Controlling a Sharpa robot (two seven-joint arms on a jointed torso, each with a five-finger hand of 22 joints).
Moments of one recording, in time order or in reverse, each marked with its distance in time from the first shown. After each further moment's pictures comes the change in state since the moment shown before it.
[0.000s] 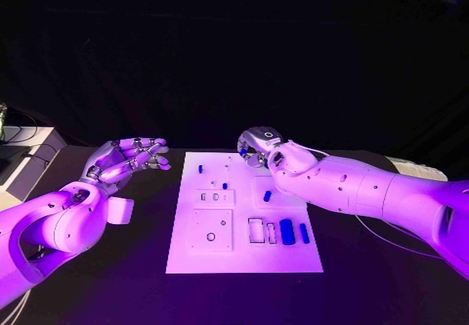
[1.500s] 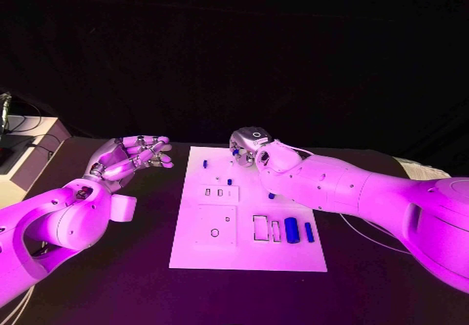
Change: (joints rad) left arm 0.000 0.009 0.002 -0.002 -0.005 0.007 -0.011; left_hand 0.000 0.000 0.005 0.000 0.000 -0.007 0.007 -0.004 0.001 -0.008 0.007 0.000 0.000 -0.004 0.004 0.000 0.010 0.000 -0.011 0.004 0.008 0.007; right arm -0.012 0.121 -0.001 -0.131 -0.011 0.031 -0.024; right_hand 0.000 0.000 0.008 -0.009 0.024 -0.003 0.003 0.004 0.018 0.000 0.000 -0.008 0.000 0.000 0.000 0.004 -0.003 0.000 0.000 0.000 0.010 0.010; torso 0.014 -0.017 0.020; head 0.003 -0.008
